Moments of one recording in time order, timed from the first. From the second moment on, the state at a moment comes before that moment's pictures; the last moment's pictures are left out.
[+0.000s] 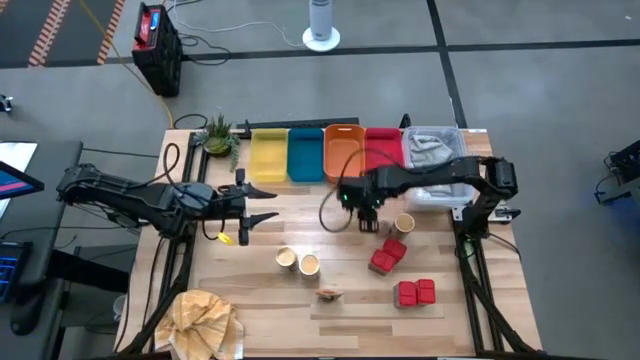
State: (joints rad) left arm -0.20 0.85 0.72 -0.02 -0.38 0.09; right arm -0.12 1.74 1.32 -0.99 0.15 -0.09
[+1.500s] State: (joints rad) left arm -0.13 0.85 0.69 -0.09 -0.41 0.08; right arm -0.72 1.96 1.54 -1.00 0.25 -0.71
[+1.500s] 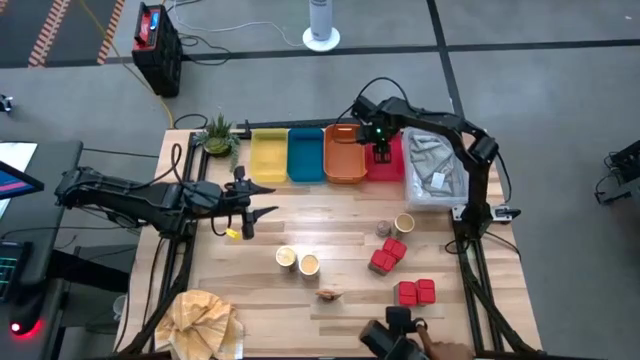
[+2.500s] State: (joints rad) left arm -0.12 0.85 0.69 -0.12 -0.41 0.08; right arm -0.76 1.97 1.54 -0.95 0.29 -0.73
